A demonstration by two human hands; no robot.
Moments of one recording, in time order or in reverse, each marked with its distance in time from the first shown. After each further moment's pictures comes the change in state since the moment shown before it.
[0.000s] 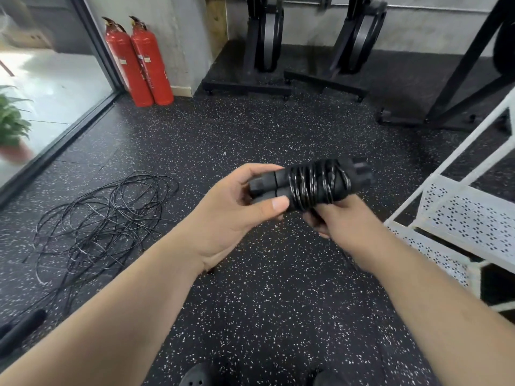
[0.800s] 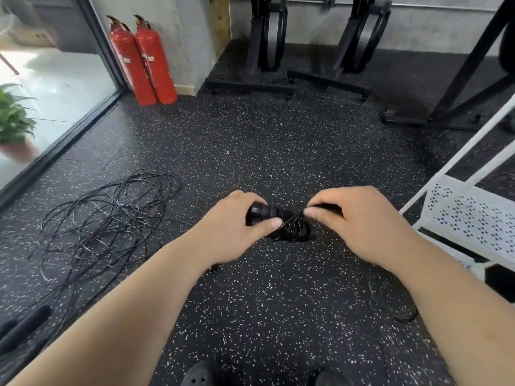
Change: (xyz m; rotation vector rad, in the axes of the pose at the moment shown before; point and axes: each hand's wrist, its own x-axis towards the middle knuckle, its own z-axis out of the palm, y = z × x) left_hand 0.009 -0.027 -0.023 1.138 0.083 -0.107; right_hand -0.009 -0.011 -0.020 -0.756 0.051 -0.377
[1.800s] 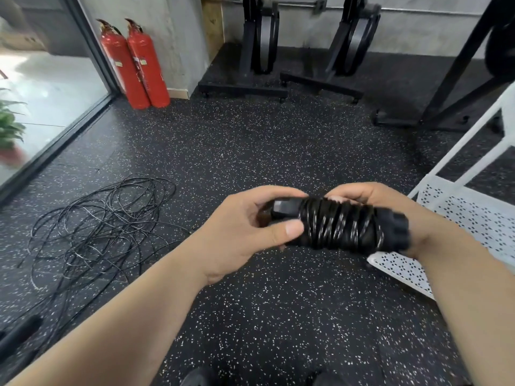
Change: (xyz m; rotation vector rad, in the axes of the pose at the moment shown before) left_hand -0.020 0.038 -0.007 -0.827 -0.147 0.270; right_hand -0.002 0.030 -0.030 0.861 -0.302 0.145
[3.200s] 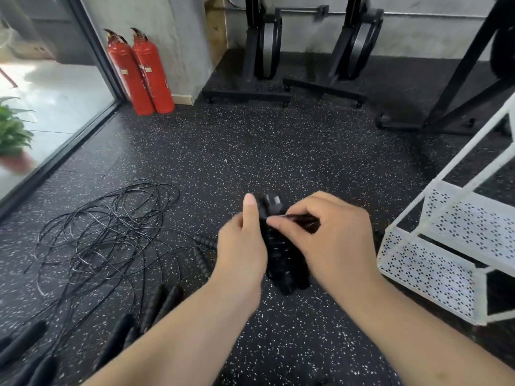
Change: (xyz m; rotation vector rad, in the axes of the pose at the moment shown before) left_hand 0.012 -0.005 0.047 -0.235 0.856 -0.471; right_hand 0.014 -0.004 0.101 -0.533 0.678 -0.331
